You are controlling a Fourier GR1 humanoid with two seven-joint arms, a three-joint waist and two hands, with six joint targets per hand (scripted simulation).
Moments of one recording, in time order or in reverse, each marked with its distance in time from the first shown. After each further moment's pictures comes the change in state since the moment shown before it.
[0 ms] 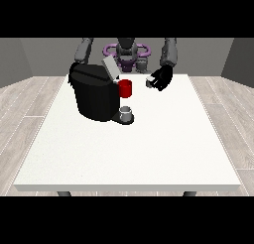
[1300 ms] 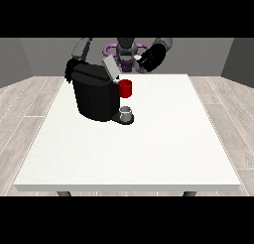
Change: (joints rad) left arm -0.266 0.001 0.143 -0.095 0.118 -0.169 0.205; right arm -0.024 -0.025 0.031 -0.029 0.004 0.034 0.013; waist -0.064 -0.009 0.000
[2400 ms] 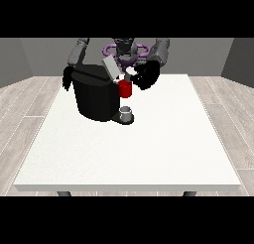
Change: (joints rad) left arm -0.252 0.142 0.142 0.133 0.062 0.052 0.014; right arm -0.119 -0.047 0.012 -0.021 -0.030 0.143 -0.088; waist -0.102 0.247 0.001
